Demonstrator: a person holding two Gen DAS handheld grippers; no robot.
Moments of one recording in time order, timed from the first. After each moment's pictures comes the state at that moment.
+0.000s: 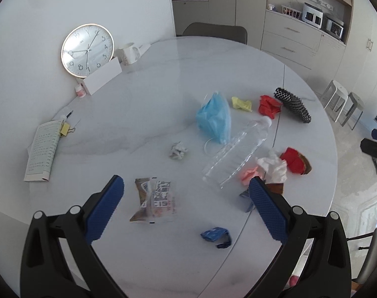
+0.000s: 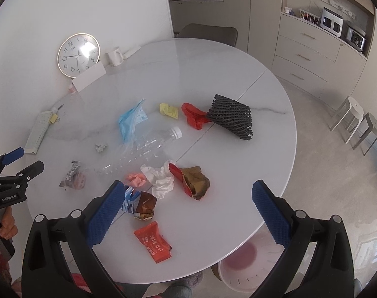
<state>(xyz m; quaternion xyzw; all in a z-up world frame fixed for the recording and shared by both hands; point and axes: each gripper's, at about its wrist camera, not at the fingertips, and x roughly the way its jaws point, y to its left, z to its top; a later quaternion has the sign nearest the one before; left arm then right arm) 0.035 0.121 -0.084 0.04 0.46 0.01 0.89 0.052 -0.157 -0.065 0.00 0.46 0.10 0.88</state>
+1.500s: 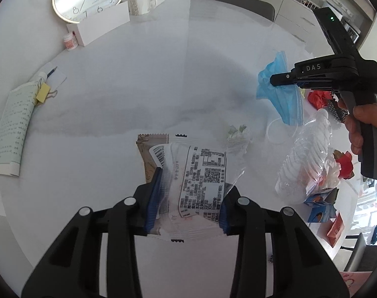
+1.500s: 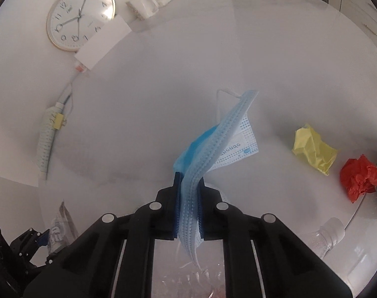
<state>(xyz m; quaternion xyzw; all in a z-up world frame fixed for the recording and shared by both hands) 0.123 0.244 -0.181 -0.03 0.53 -0.02 0.85 0.285 0.041 -0.187 0.07 0.58 0.22 0.79</state>
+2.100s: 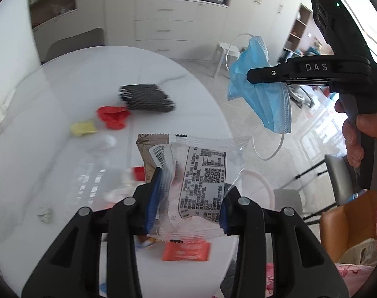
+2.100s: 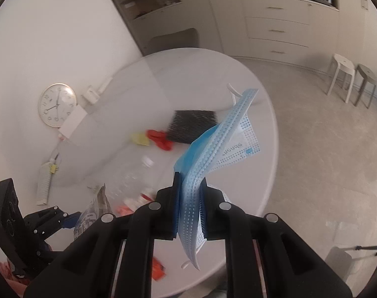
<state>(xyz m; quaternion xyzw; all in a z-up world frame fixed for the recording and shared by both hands) 0.058 -0.083 -0.098 0.10 0.45 -0.34 0.82 0.062 -0.290 -0.061 0.15 0.45 0.03 0.88</state>
